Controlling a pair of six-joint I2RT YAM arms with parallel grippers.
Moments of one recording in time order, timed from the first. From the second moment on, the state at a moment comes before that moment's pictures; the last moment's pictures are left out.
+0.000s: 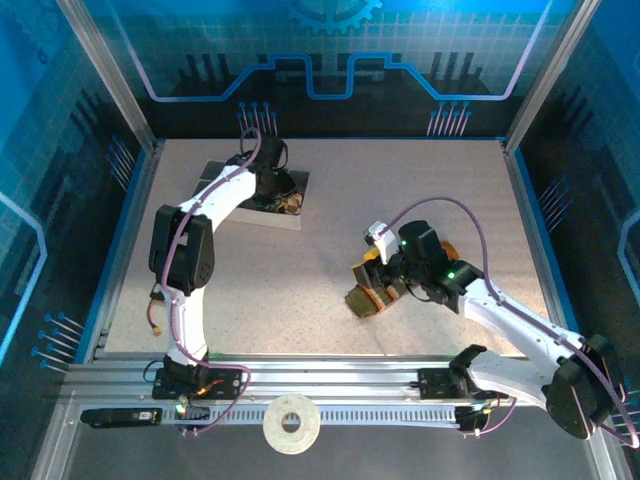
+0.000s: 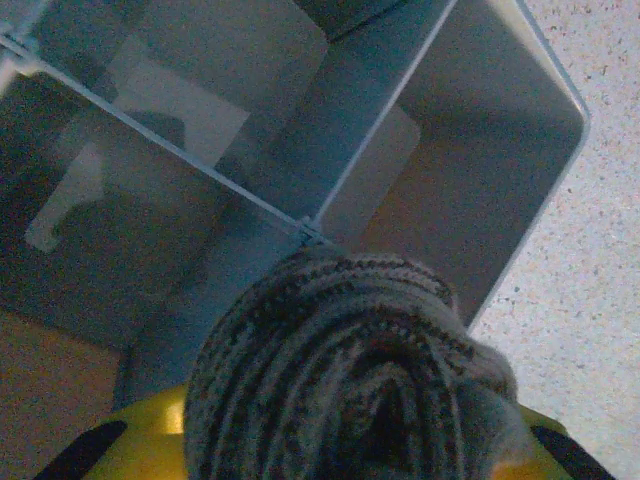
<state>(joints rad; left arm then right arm) -0.29 2.05 1.69 -0.71 0.10 -0.89 0.60 1.04 0.69 -0.29 -0.31 0.05</state>
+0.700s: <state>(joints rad) -0.38 2.05 1.61 -0.58 -0.19 -0.82 0.64 0.81 0.69 -0.17 -0.18 0.02</state>
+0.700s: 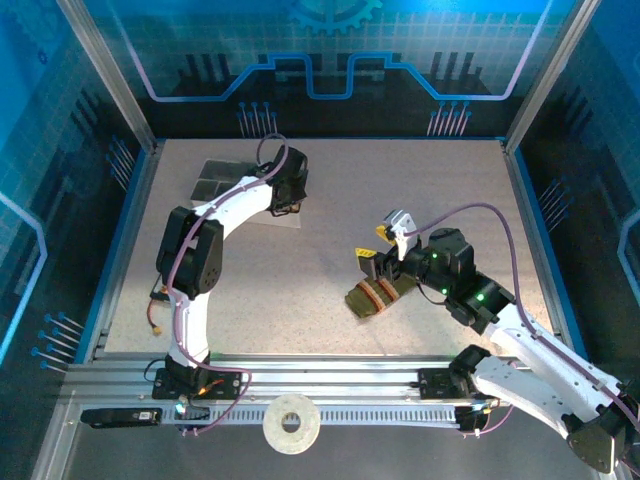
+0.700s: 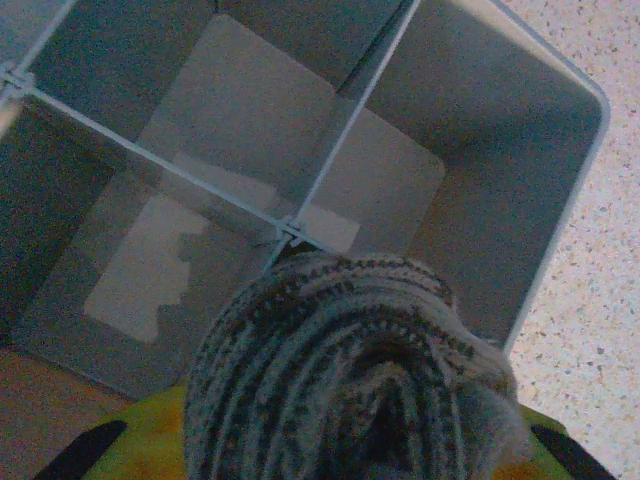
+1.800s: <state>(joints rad) -0.38 1.88 1.62 -0.74 -0.15 -0.88 0.64 0.82 0.71 -0.22 -0.10 0.02</state>
